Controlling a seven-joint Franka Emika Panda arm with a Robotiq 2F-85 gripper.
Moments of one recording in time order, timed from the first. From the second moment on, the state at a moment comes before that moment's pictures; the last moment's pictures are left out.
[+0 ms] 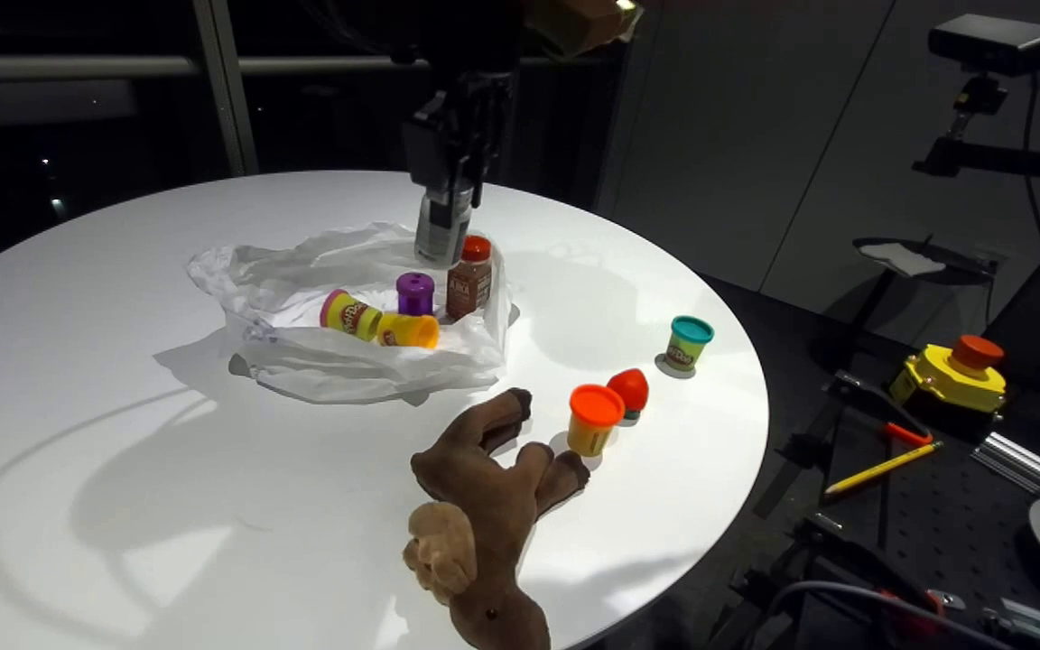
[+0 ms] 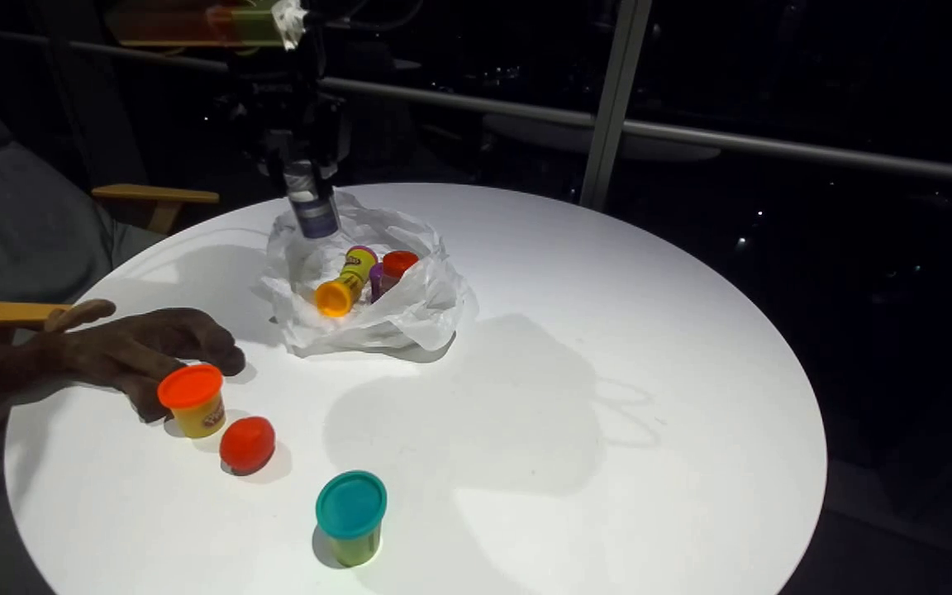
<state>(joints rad) 0.17 0.27 0.14 -2.07 -0.22 2.42 0.15</state>
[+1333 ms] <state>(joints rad) 0.30 0.81 -0.07 -1.46 -0.31 2.30 0.26</state>
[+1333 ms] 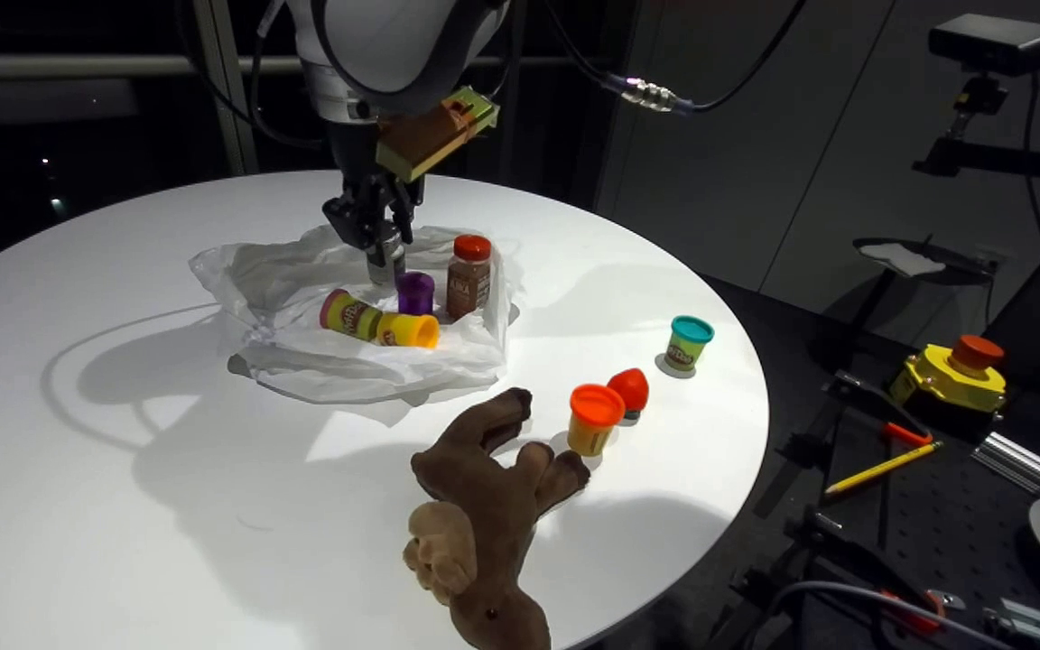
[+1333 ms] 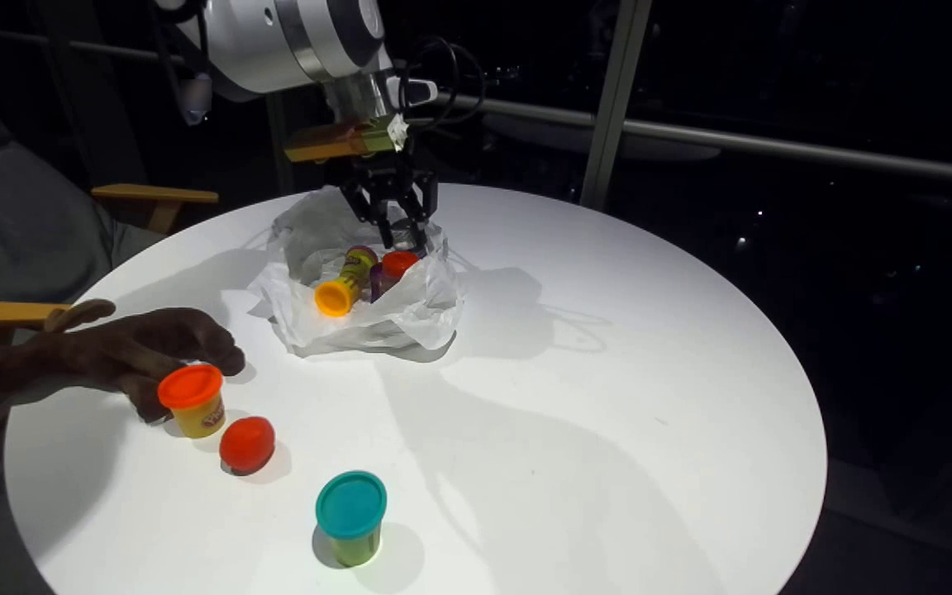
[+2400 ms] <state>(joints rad) 0.29 0.42 -0.03 -1.68 -0.26 2.08 0.29</state>
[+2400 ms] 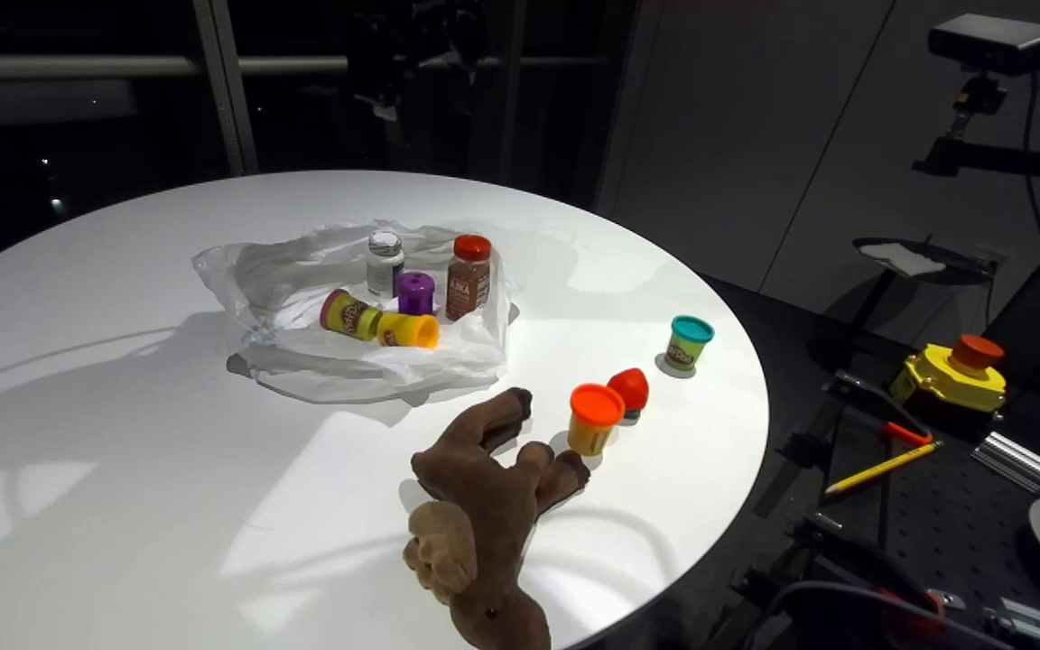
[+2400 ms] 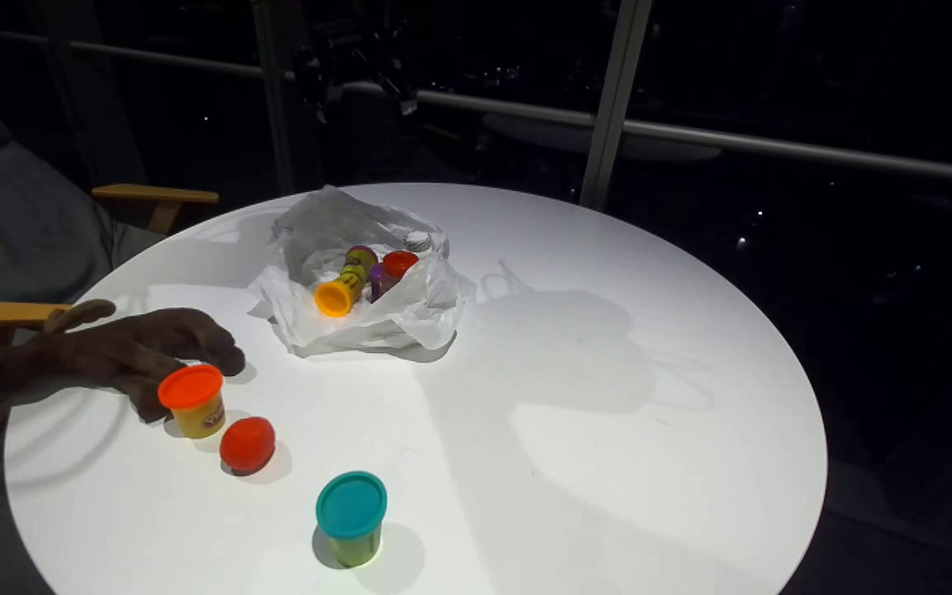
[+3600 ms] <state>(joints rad) -0.17 0.12 -0.10 -2.44 -0.10 2.41 -0.66</state>
